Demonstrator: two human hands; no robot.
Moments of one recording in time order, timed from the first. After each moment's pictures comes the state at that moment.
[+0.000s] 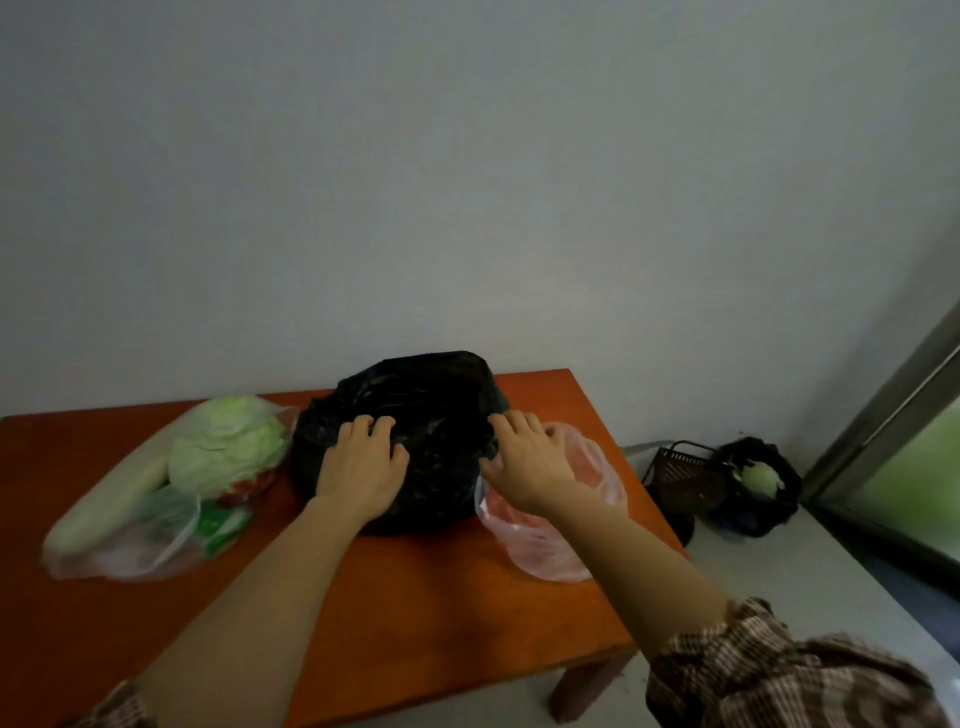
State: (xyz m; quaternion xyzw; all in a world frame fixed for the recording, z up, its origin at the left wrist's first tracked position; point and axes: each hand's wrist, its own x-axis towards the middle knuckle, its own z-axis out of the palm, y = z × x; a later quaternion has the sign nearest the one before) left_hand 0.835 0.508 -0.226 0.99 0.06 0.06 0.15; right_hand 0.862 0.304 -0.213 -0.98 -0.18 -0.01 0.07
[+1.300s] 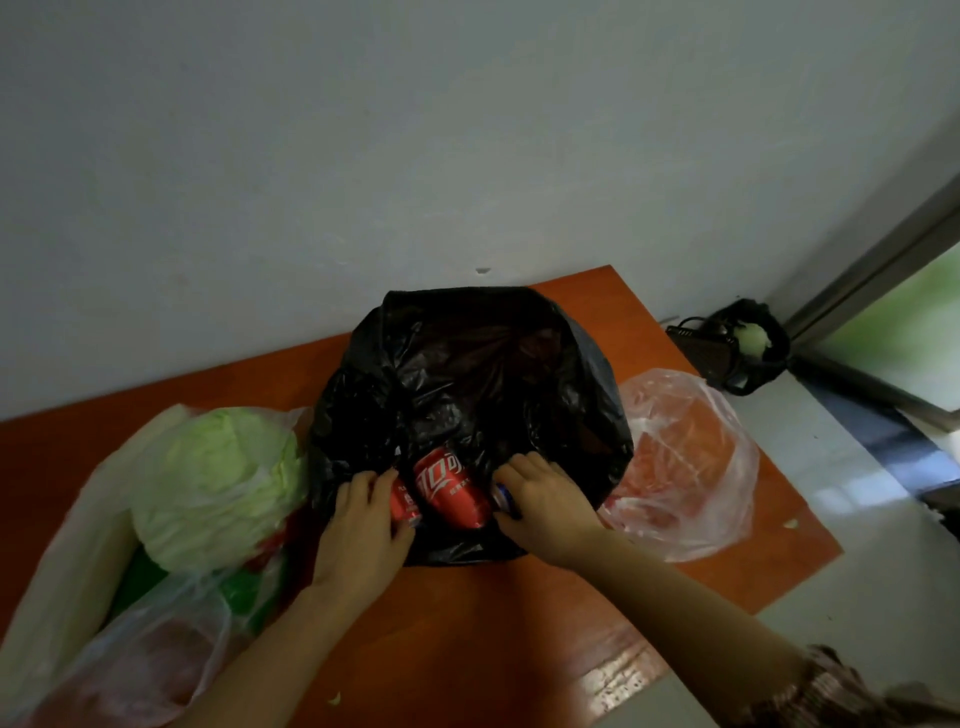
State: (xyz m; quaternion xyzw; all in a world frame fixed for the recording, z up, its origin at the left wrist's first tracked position) left_hand 0.916 0.658 -0.367 0.97 -0.04 -0.09 0.22; right_hand 0.929 0.432 -0.342 -0.97 -0.17 0.10 0.11
